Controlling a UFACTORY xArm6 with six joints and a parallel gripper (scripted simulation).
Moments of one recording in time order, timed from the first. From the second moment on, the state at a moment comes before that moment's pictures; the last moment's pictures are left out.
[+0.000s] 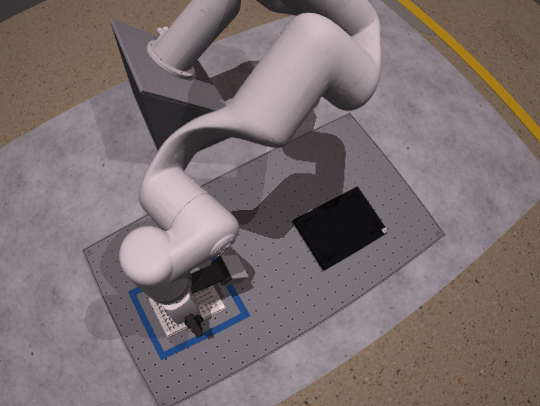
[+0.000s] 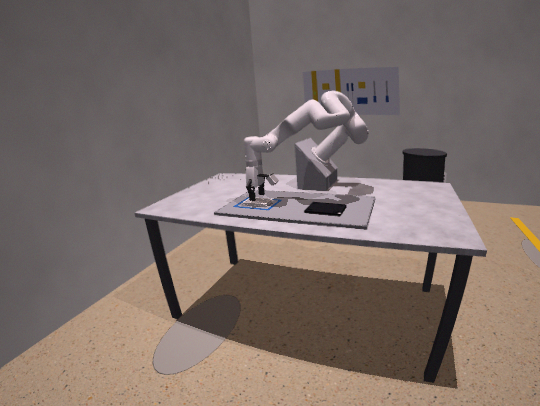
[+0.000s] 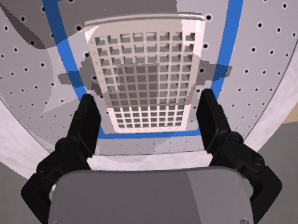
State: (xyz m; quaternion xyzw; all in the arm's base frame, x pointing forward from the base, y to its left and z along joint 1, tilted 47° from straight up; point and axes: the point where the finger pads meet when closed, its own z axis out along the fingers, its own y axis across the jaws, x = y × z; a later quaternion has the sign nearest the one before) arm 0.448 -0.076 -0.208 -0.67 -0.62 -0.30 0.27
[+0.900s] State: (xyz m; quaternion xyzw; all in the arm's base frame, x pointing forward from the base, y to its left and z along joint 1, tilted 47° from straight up) arm 0.449 -0.070 -0.213 -0.67 -0.62 -0.30 0.27
